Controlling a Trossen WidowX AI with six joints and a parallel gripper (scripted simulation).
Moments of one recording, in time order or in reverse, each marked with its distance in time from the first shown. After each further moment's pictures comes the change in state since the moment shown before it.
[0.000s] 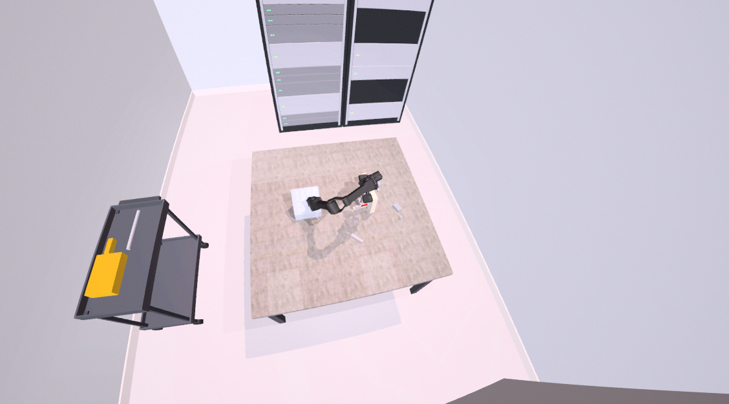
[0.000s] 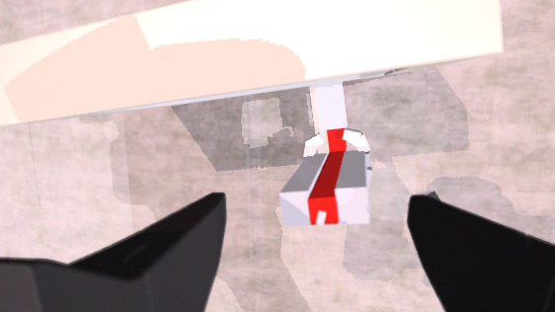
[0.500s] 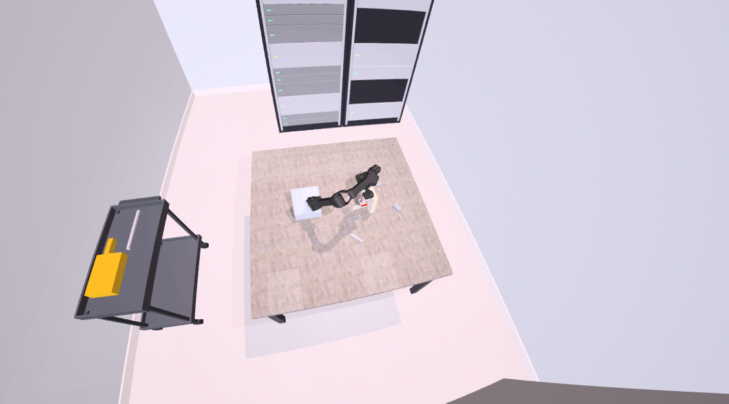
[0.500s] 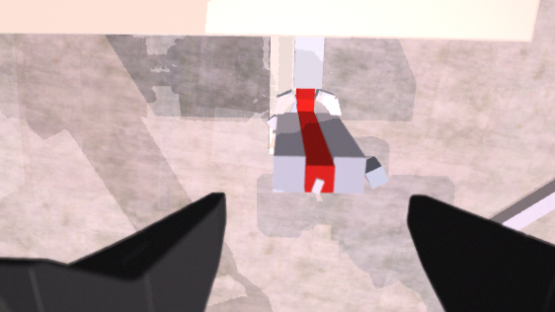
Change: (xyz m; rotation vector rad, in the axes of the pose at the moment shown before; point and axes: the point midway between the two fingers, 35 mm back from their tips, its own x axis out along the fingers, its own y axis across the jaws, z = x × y) arm 0.004 0.009 -0.008 -0.170 0.141 -0.204
